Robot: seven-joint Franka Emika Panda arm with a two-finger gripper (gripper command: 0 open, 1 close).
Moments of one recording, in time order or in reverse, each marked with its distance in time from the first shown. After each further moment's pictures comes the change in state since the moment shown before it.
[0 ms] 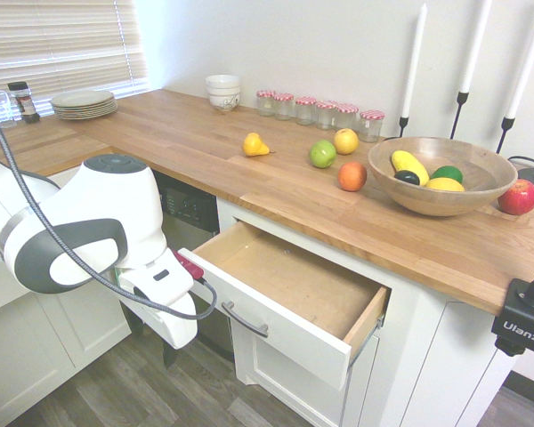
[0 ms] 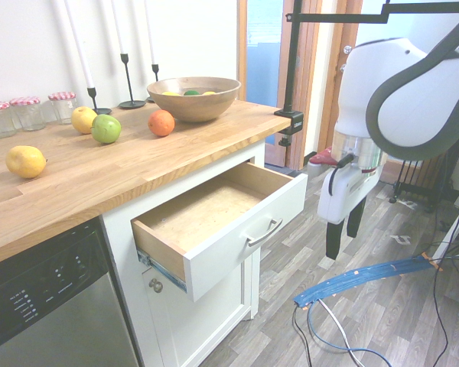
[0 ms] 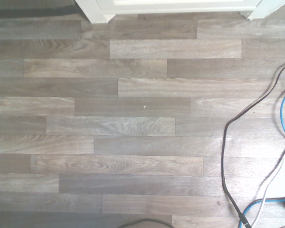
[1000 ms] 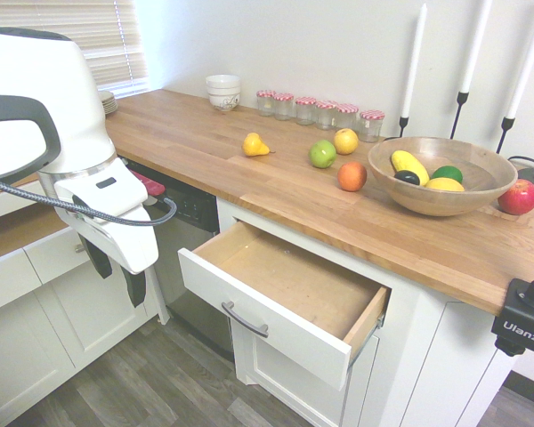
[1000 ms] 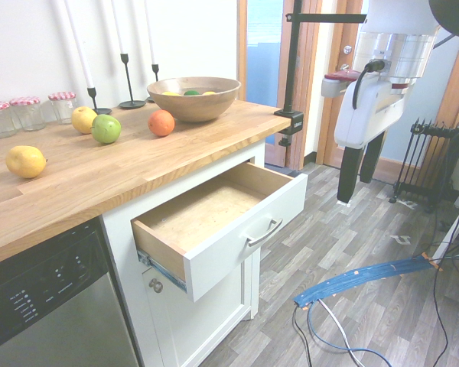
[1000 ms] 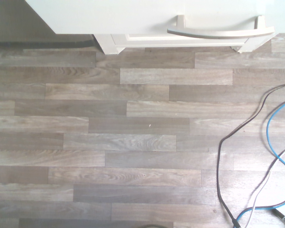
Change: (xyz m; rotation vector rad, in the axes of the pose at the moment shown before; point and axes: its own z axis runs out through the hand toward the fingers) arm -0.047 -0.006 -0.149 0.043 0.067 0.000
